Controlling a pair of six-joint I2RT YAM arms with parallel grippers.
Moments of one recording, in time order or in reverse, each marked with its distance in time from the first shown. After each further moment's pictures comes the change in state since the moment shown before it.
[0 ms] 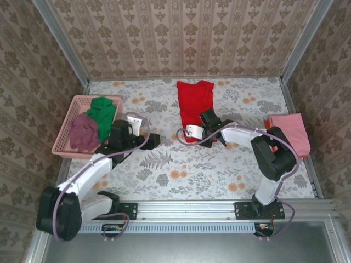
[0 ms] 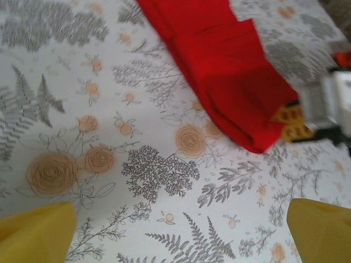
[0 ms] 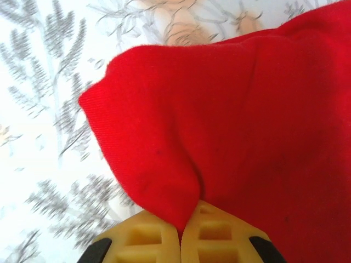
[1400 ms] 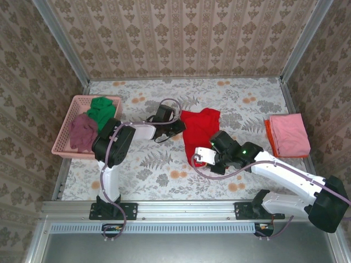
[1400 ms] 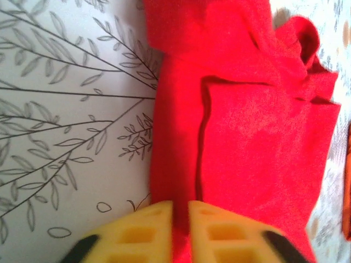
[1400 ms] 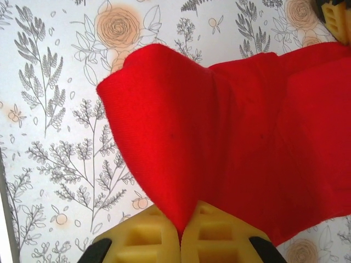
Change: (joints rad) left arm -0.212 0.901 0.529 0.231 0.018 -0.594; right arm 0.250 -0.638 -0.207 -0.415 0.009 0.219
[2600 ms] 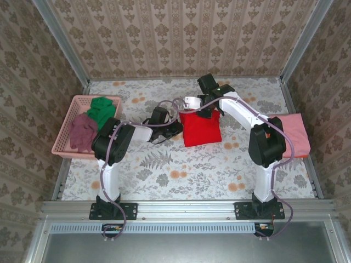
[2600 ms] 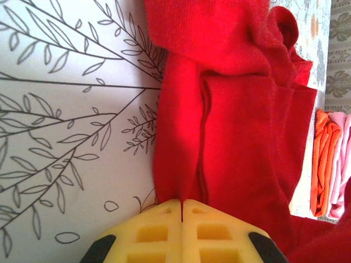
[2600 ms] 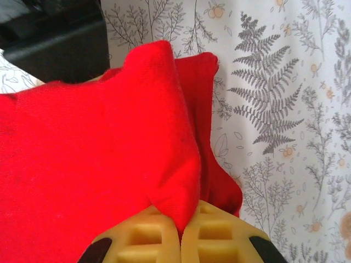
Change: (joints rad) left arm 0.053 0.024 -0.076 0.158 0.142 -0.009; right arm -0.354 0.872 0.918 -0.084 -0.023 -0.424
